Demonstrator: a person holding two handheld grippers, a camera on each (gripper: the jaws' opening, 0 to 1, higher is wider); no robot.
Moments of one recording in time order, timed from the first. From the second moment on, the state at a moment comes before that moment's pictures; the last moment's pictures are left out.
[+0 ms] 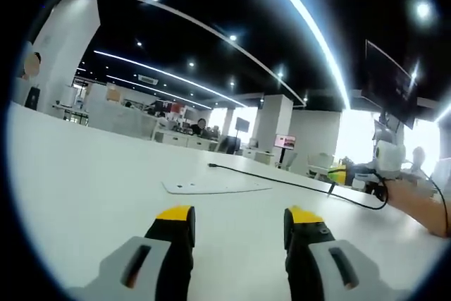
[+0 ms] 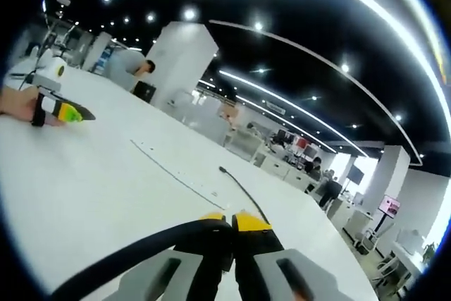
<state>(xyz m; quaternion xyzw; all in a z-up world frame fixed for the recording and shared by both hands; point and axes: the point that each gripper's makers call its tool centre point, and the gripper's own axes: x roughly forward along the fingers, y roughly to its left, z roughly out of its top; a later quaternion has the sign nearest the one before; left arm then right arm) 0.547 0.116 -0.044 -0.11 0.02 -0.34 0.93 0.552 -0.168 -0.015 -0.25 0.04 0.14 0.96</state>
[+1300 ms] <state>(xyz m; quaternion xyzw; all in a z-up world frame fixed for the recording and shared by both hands) 0.547 0.123 -0.036 -0.10 0.02 -0.33 0.94 0.533 -0.176 0.007 -0.14 0.04 0.17 0.98</state>
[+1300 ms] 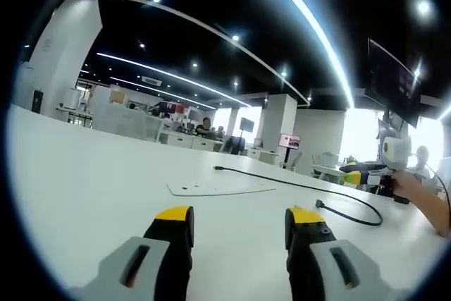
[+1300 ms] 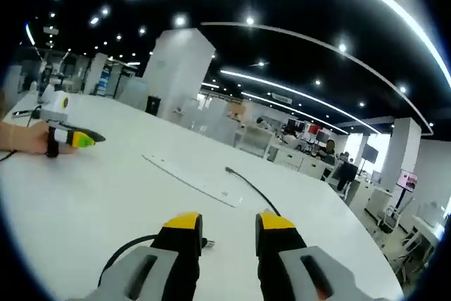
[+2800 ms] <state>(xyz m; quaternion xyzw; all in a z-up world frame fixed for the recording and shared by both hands) 0.381 0.239 0.084 -0.01 -0.07 -0.17 0.98 0.357 -0.176 0.107 0.03 -0.14 0.01 0.99</state>
